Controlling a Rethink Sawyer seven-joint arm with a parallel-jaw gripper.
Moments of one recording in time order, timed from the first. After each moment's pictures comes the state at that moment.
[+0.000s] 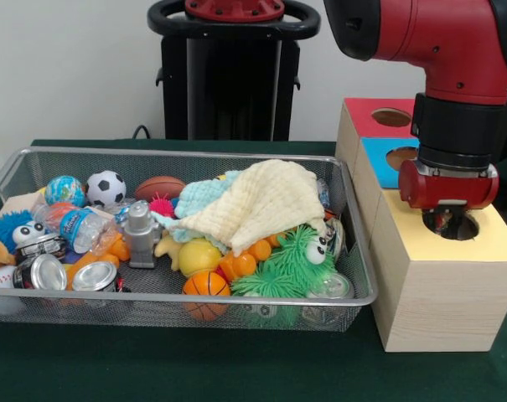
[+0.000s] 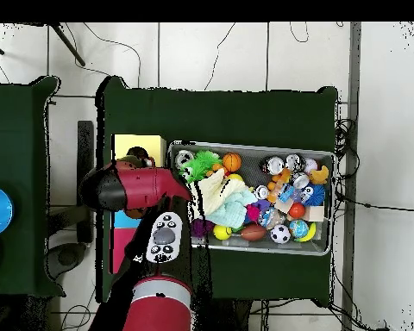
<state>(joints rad) 0.16 -0.43 -0.12 1.45 0.07 0.27 1.71</state>
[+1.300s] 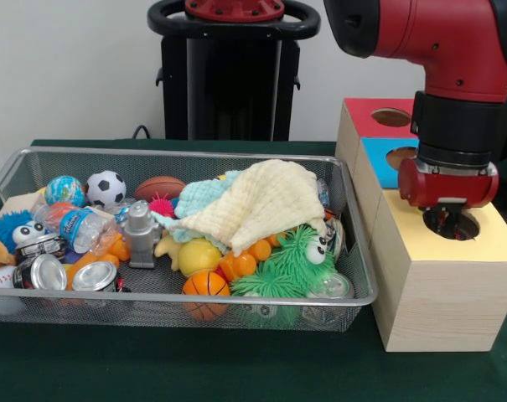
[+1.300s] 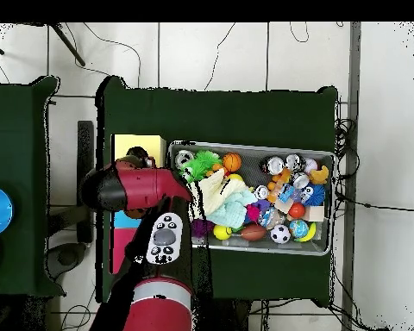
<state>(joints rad) 0.16 -0.44 -0.12 1.46 0.06 0.27 1.71</state>
